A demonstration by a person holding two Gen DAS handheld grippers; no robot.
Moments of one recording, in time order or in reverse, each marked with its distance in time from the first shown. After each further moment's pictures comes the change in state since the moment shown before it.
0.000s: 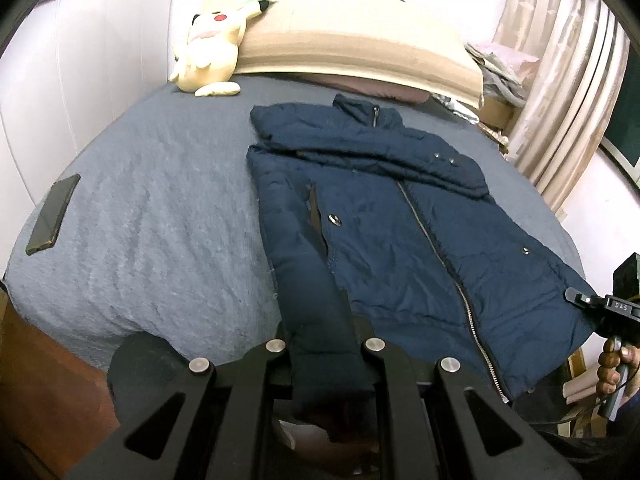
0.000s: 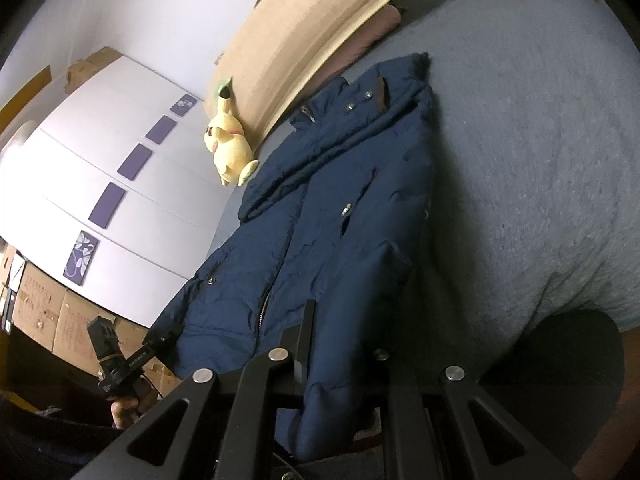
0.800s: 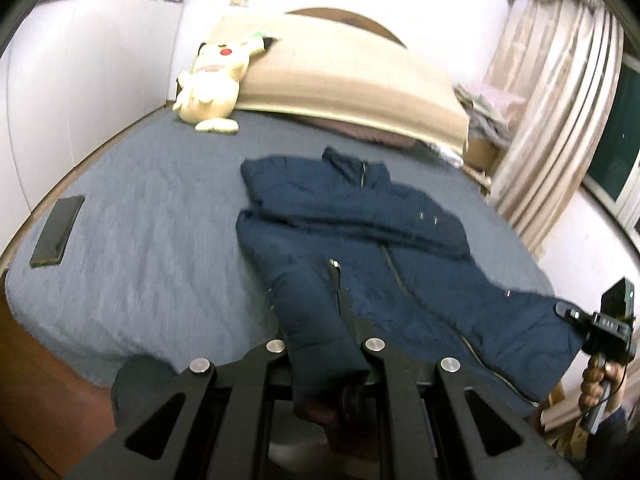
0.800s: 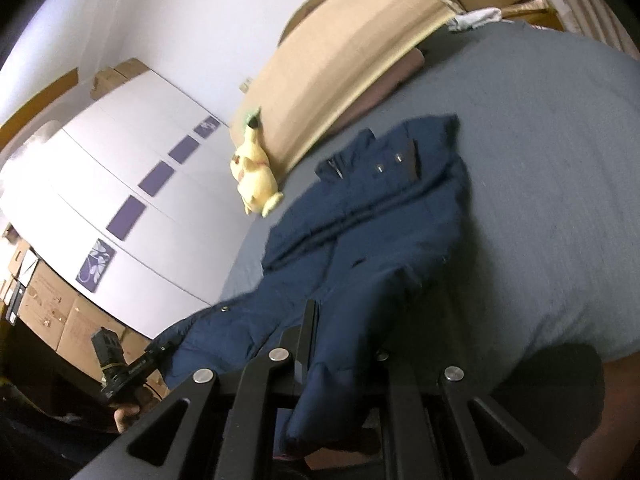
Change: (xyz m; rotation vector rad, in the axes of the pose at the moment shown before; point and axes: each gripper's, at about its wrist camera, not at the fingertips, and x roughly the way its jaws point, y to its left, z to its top) left arm -0.038 0.012 0.029 -0.065 -0.141 -0.080; right arm -0.035 0.025 0.036 -0.067 -0.127 0.054
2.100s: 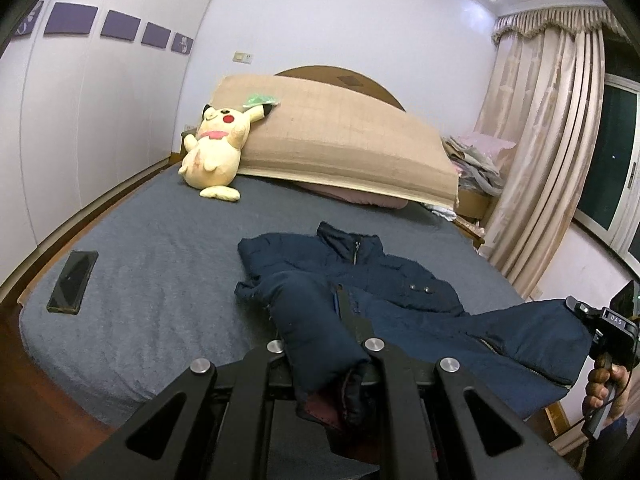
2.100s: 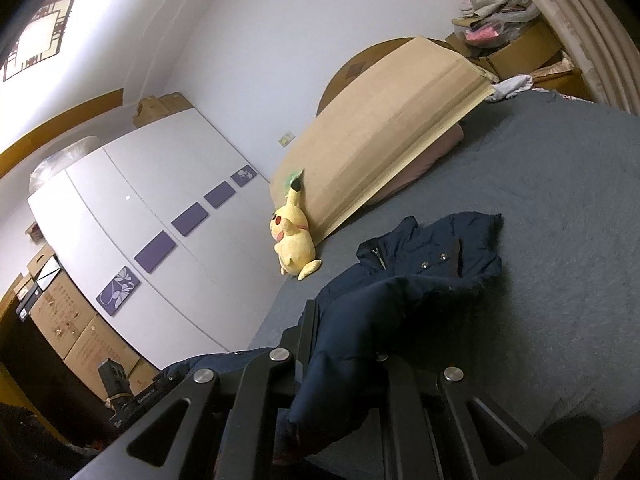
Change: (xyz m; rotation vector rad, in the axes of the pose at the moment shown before) left arm -0.054 -0.017 0.022 0.016 -0.211 0.006; right arm -0.050 0.058 0.033 -0.092 -0.213 0.086
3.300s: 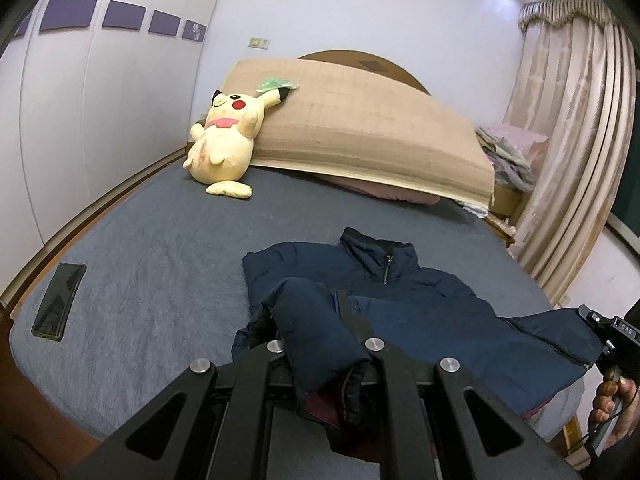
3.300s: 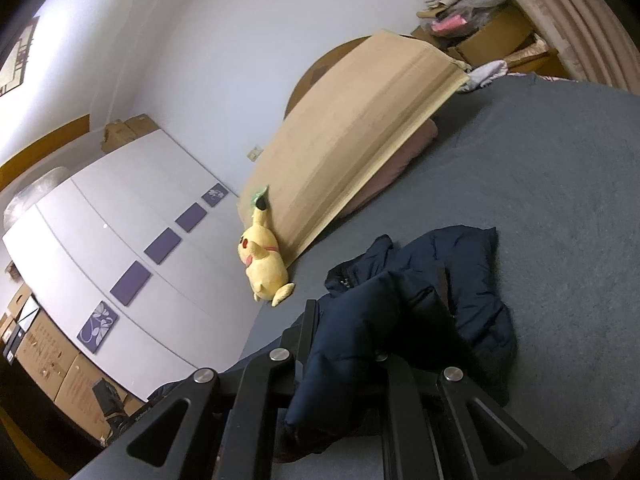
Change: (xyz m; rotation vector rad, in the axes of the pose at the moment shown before) left arm 0.100 0.002 0.030 -0.018 0.058 0.105; right arm 0.082 -0.053 0.042 0.108 -0.026 -0.079
